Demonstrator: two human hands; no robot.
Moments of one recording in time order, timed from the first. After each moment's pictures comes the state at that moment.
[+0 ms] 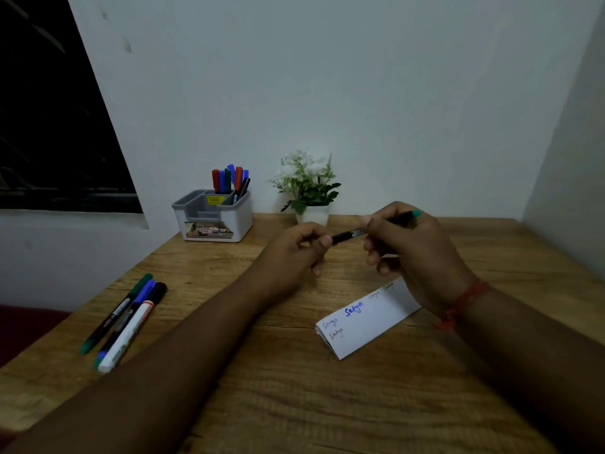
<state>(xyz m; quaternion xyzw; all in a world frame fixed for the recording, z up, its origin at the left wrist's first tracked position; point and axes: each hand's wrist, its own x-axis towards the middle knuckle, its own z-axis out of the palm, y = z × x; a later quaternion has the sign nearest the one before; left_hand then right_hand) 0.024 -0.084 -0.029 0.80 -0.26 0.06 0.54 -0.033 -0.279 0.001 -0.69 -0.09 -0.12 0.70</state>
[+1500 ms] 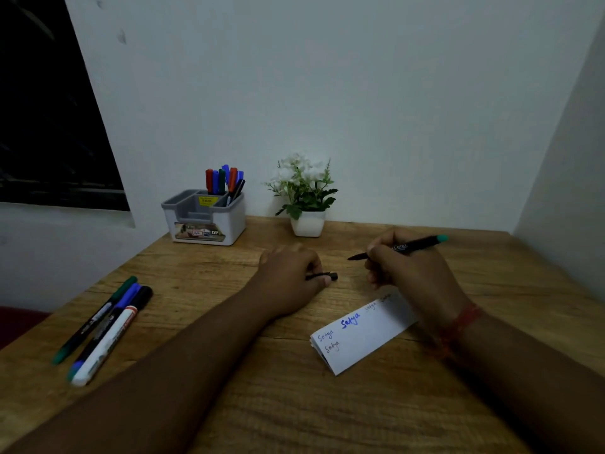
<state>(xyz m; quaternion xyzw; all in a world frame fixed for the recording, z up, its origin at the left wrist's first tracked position) 0.050 -0.091 -0.051 0.96 -0.21 0.11 0.17 -0.023 -0.281 -0.015 -0.78 -0.01 -0.16 0.61</state>
